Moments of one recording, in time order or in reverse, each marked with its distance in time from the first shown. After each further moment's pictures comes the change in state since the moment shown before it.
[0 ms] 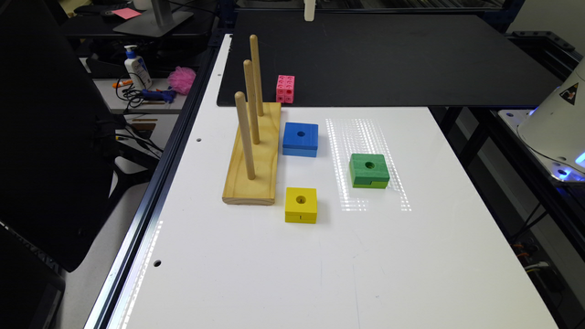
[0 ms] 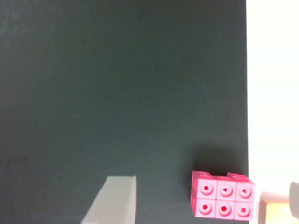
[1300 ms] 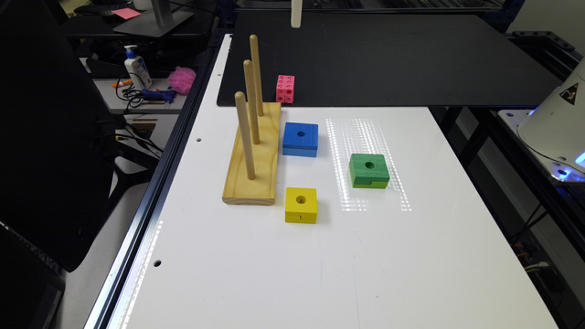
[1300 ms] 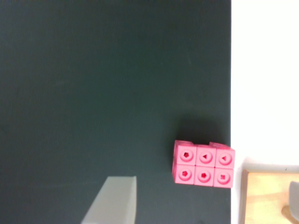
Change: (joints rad) arm 0.000 0.120 0.027 0.048 0.001 0.079 0.021
